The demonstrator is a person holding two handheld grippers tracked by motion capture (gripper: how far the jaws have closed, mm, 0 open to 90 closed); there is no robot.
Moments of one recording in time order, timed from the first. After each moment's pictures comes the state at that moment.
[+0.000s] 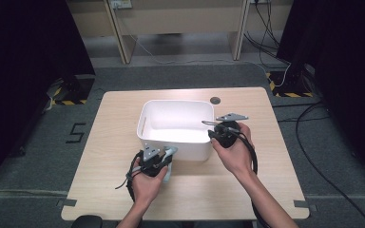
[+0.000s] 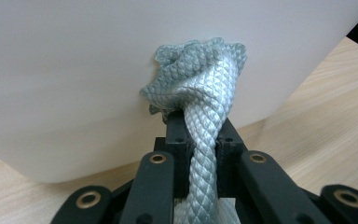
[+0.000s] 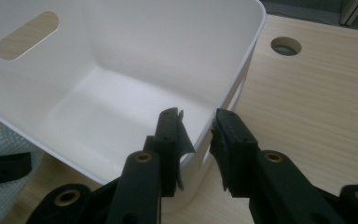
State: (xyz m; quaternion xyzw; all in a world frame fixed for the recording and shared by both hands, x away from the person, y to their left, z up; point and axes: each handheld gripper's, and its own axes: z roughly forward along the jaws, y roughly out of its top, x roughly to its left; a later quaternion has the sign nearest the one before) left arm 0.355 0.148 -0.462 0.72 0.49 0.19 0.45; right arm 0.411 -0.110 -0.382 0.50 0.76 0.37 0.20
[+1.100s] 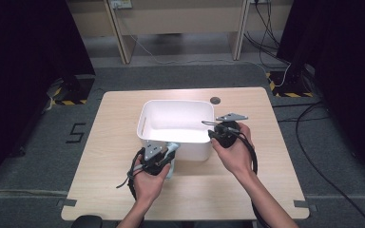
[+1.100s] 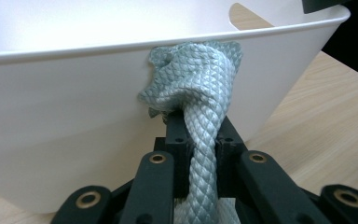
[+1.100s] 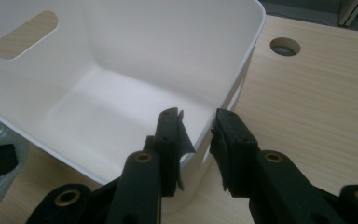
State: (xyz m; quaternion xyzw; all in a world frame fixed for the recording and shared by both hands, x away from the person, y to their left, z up) left arm 0.351 0.137 -0.444 0.72 0.47 0.20 0.47; right arm 0.411 -0.110 -0.382 0.49 0.76 0.37 0.20
